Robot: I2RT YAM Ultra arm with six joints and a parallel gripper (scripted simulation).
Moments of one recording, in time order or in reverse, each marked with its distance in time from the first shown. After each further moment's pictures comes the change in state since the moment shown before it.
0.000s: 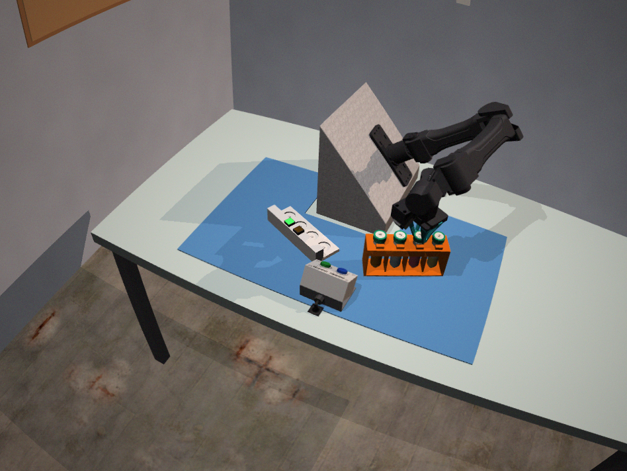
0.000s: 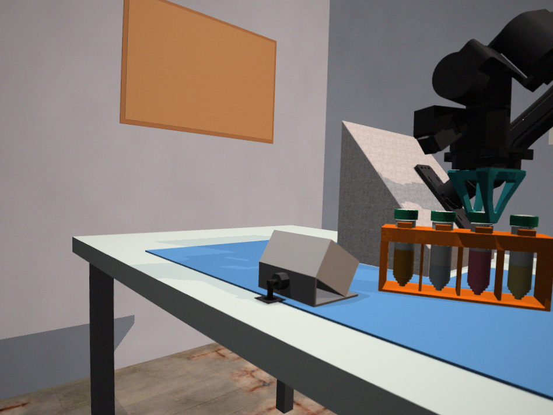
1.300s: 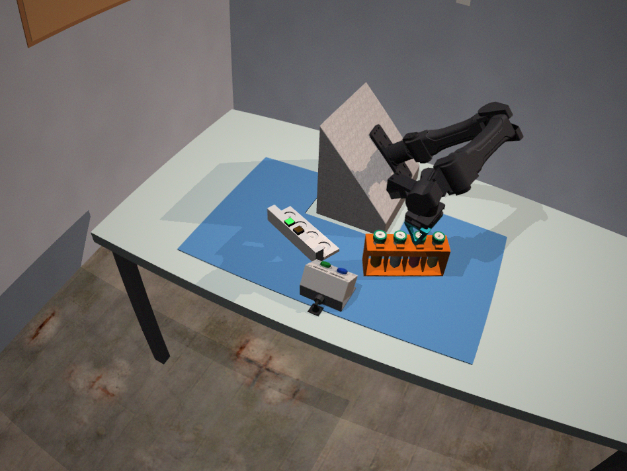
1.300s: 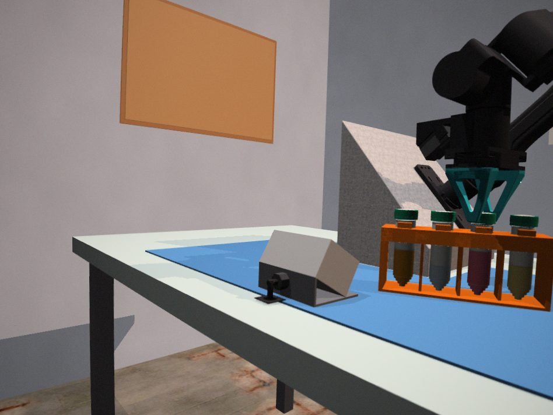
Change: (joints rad) arm 0.000 -0.001 -0.001 0.005 -0.001 1.310
